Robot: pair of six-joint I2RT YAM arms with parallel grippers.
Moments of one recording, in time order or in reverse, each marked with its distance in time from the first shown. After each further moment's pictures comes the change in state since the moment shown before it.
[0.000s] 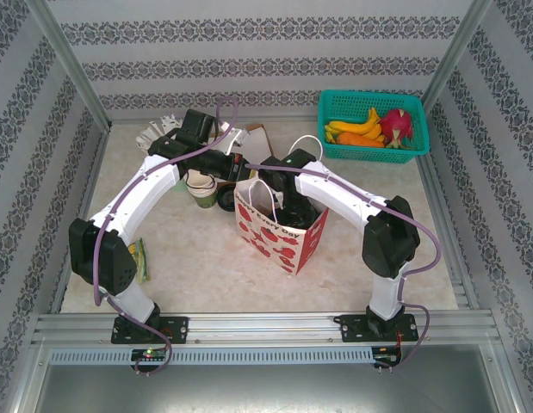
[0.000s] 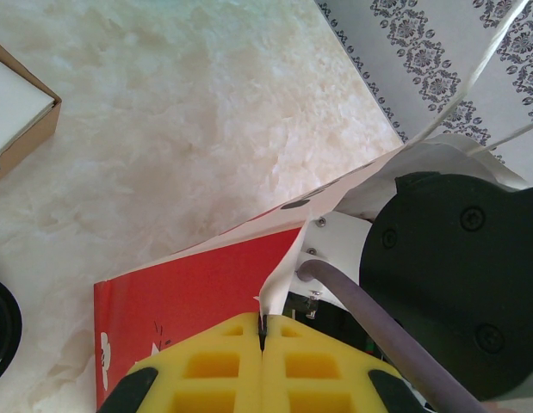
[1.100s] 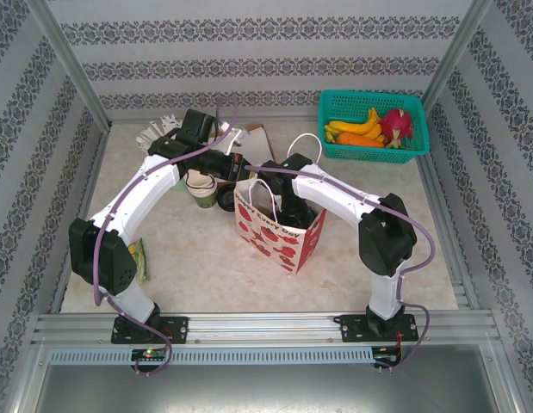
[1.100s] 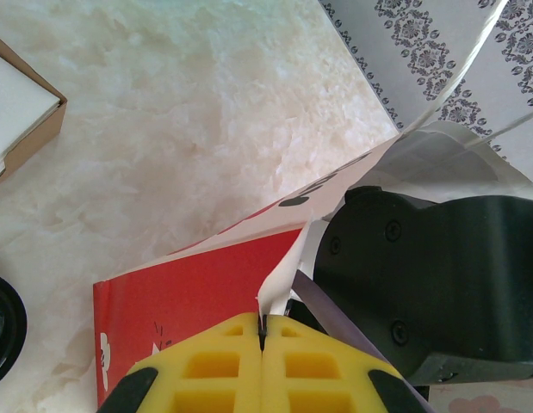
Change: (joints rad) left arm 0.000 0.000 0.000 0.000 -0.008 0.000; right arm -0.001 0.027 -0.048 0.066 0.006 -0.002
